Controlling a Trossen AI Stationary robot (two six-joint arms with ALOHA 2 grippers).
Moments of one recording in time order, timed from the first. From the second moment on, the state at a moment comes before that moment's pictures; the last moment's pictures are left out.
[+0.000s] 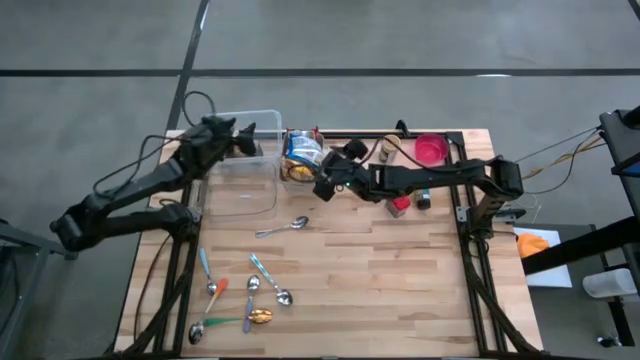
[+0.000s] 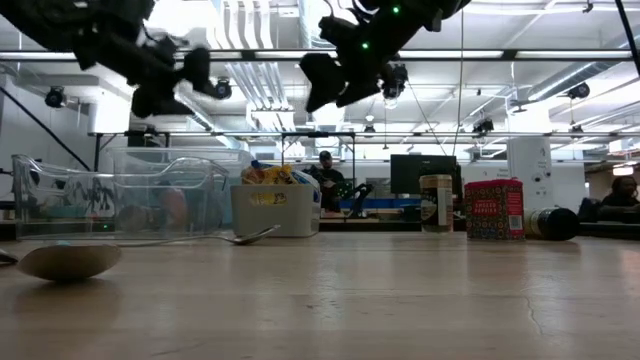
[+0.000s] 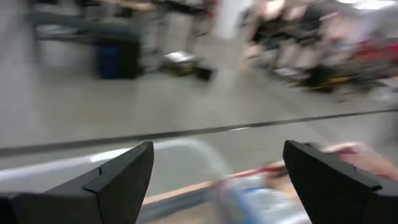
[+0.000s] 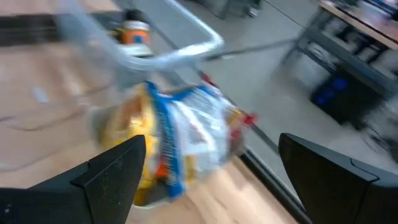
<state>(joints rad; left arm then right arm) 0.71 0.86 0.53 0.15 -0.28 -0.31 -0.10 1.74 1.30 -0.14 0.72 0.09</state>
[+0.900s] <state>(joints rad) 0.71 0.68 0.52 0.15 0.23 -0.26 -0.59 1.68 1.48 -0.87 0.36 0.48</state>
